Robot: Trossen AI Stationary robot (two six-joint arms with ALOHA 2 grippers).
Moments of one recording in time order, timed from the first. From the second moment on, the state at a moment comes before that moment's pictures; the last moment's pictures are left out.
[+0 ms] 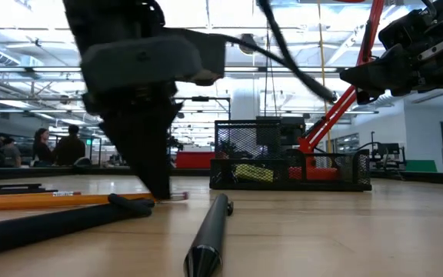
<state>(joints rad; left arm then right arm) -0.46 2.09 1.45 -0.67 -0.27 -0.80 -0.05 0.60 0.02 0.54 -0.13 0.03</state>
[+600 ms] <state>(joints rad) -0.38 2.04 1.45 -0.60 -0.32 -0.66 -0.05 0.60 0.02 0.54 -0.13 0.02</state>
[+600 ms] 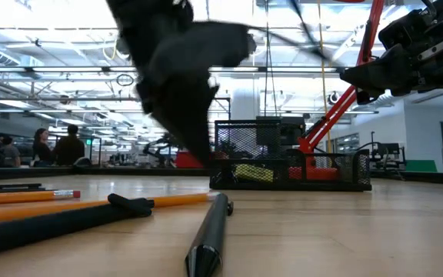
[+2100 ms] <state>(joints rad) -0.42 2.16 1.46 -0.66 -0.17 -0.69 -0.05 0.61 0.02 0.53 -0.13 0.03</state>
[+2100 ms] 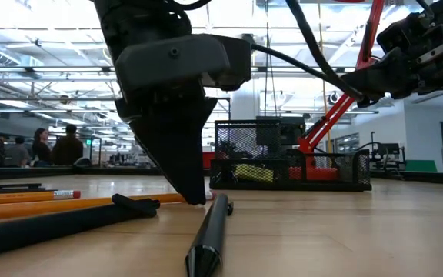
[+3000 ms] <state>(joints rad) -0.41 2.17 1.45 -0.72 -0.20 -0.61 -0.05 0.62 0.02 0.53 -0.13 0.04</state>
